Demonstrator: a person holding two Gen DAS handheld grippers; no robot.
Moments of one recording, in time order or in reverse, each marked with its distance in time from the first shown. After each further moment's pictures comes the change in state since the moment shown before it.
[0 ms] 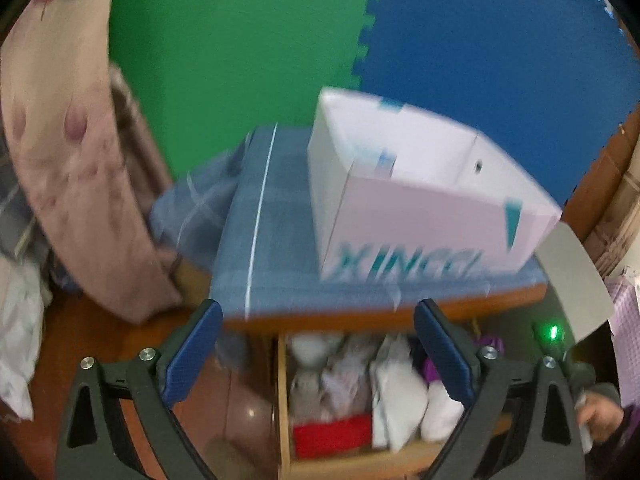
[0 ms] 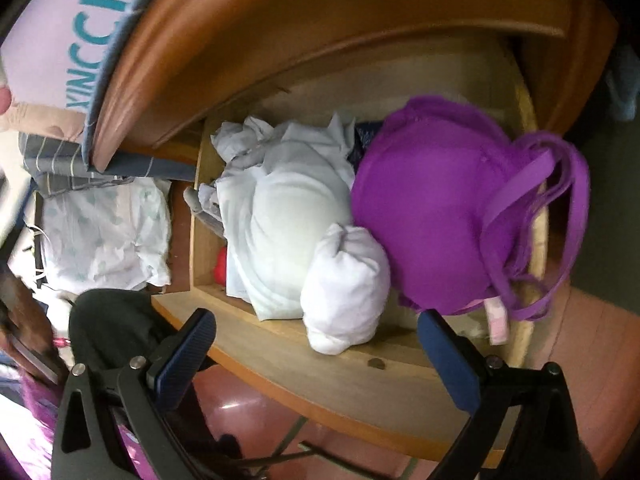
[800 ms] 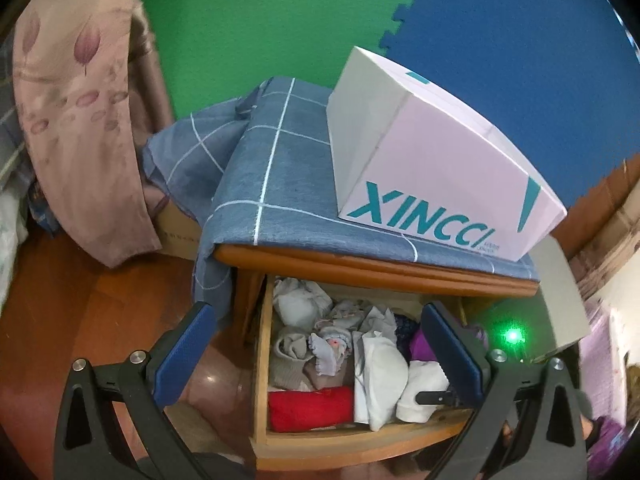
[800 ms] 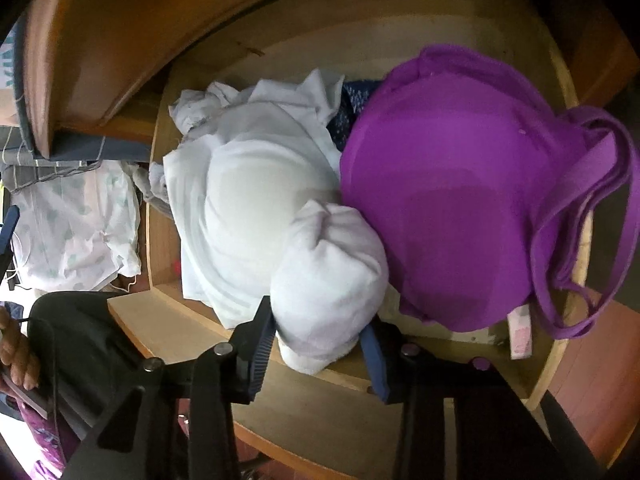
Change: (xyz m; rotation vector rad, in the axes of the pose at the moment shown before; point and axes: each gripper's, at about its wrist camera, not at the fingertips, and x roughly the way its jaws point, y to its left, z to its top) left arm 0.018 0.028 -0.028 -0.167 0.071 -0.091; right arm 0.035 0.002 0.007 -0.008 0.026 -0.131
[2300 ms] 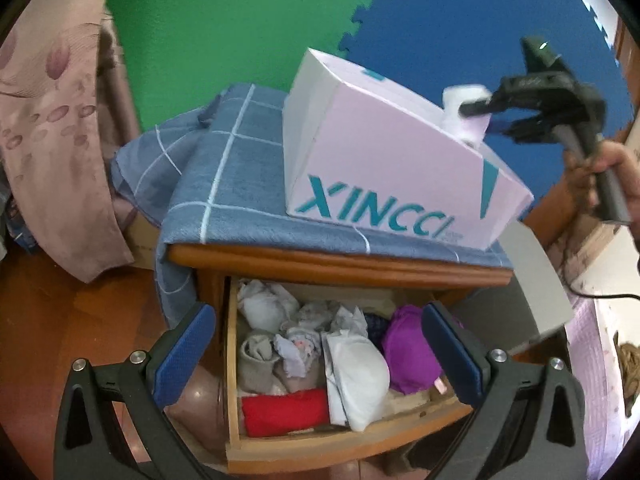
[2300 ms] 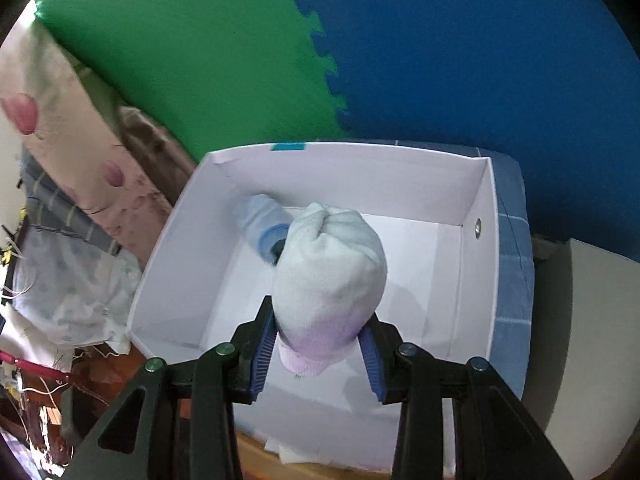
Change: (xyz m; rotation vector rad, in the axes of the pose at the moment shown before) left arm -0.005 -0.022 -0.011 0.072 -0.057 -0.072; right arm -0.249 0.141 0.183 -0.230 -0.391 -0.175
